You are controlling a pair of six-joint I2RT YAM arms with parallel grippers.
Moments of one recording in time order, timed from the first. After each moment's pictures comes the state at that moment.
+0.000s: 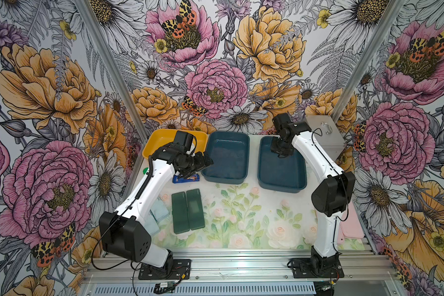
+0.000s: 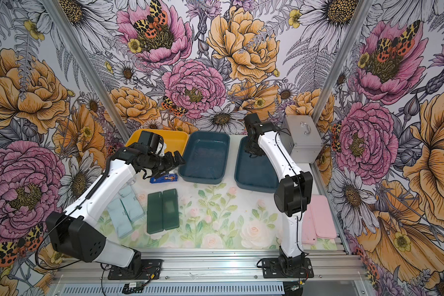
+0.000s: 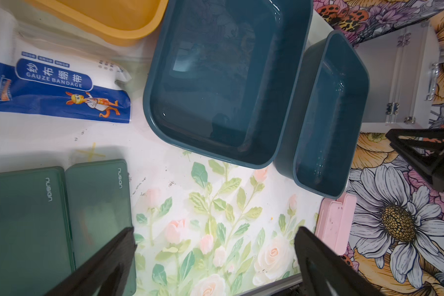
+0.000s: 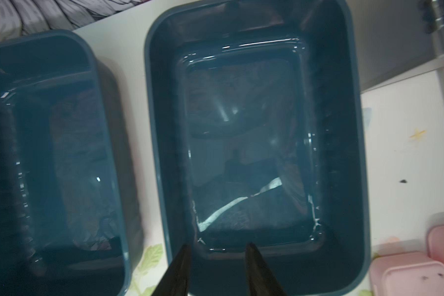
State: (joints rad) left arm -0.29 1.44 1.43 -1.00 0.23 -0.66; right arm 0.32 2.05 2.15 -1.25 0.11 0.59
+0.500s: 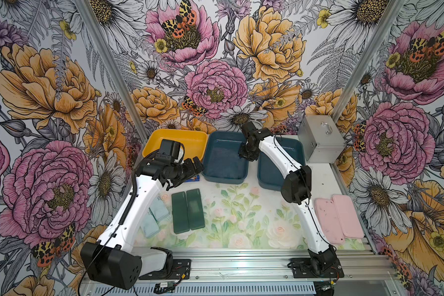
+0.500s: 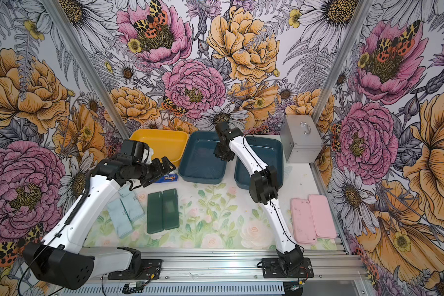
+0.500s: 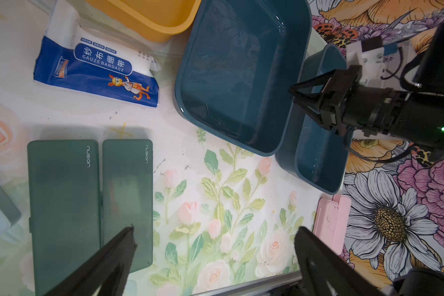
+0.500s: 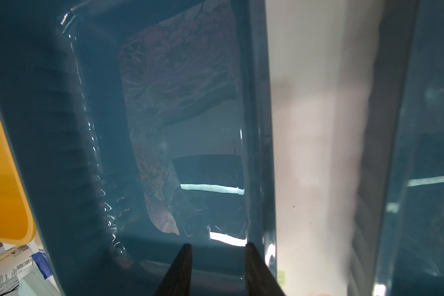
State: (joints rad) left arm -0.23 1.25 1.31 -1.04 0.23 -0.66; right arm 0.46 2.53 2.56 -1.25 -0.12 0.76
